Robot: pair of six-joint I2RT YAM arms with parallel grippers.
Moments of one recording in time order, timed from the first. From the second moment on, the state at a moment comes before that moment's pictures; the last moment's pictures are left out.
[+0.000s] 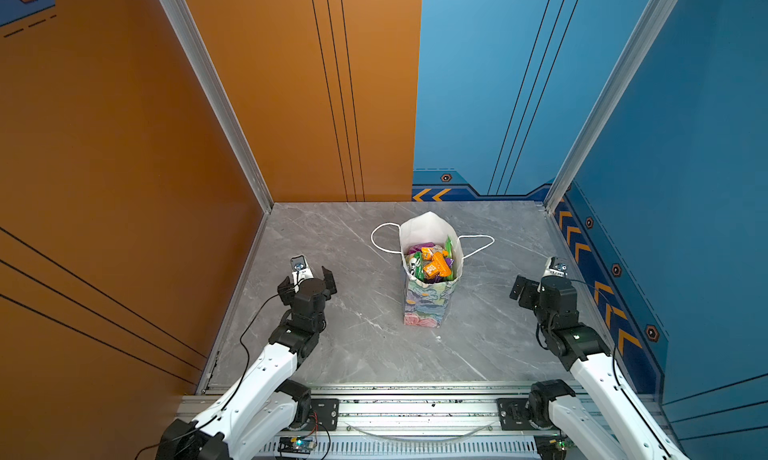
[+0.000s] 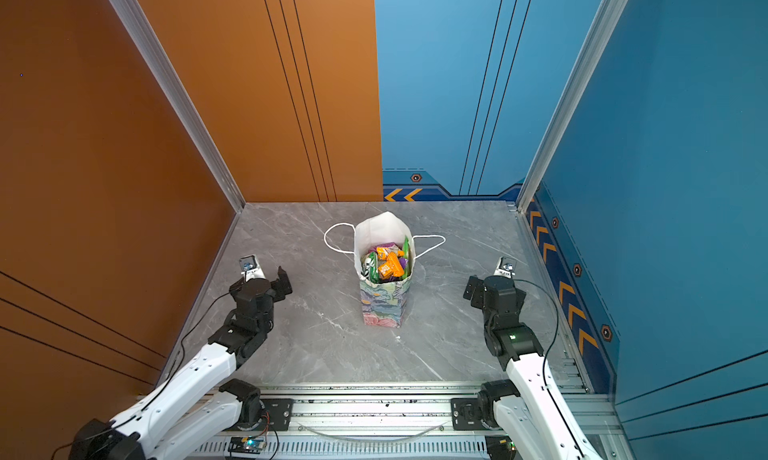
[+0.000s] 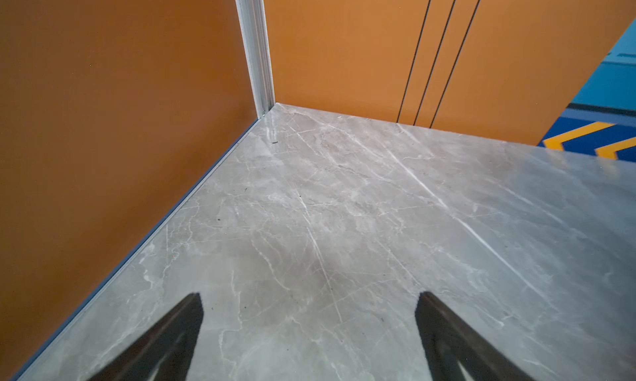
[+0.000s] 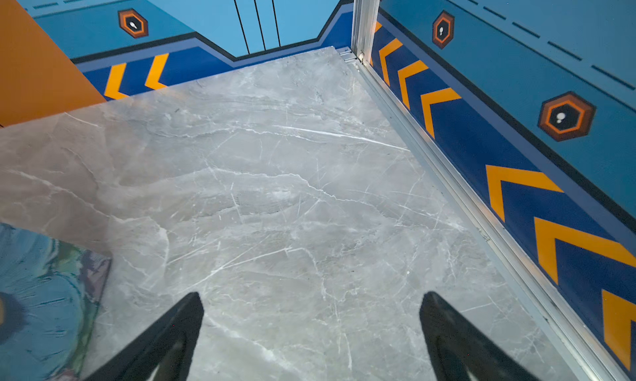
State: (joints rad) left arm -0.32 0.91 0.39 0.14 -0.67 -0.23; right arm 0.14 0.73 0.51 -0.32 0.37 0.27
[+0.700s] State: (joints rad) left arm -0.26 1.55 0.26 0.98 -0.58 0.12; right arm 0.15 1.03 0.30 0.29 0.39 0.14
